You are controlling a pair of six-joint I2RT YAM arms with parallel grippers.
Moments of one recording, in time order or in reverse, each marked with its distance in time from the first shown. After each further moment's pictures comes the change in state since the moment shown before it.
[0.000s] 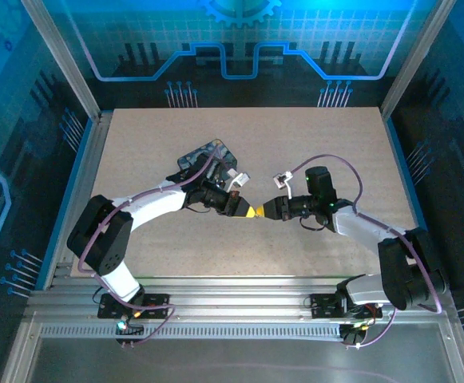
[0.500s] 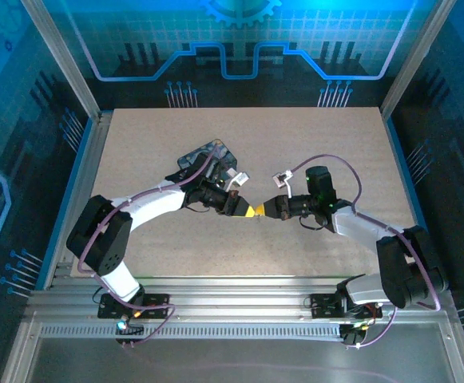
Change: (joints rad) left arm 0.007 -0.004 0.000 0.002 0.023 -0.001; right arm 0.003 0.011 -0.015 0.090 -0.033 0.065
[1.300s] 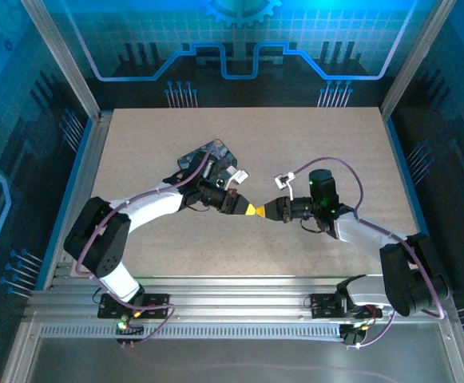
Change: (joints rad) left arm 0.010 -0.021 -0.045 0.141 0.066 -0.037; right arm 0.003 -0.053 -0.057 0.105 -0.027 0.058
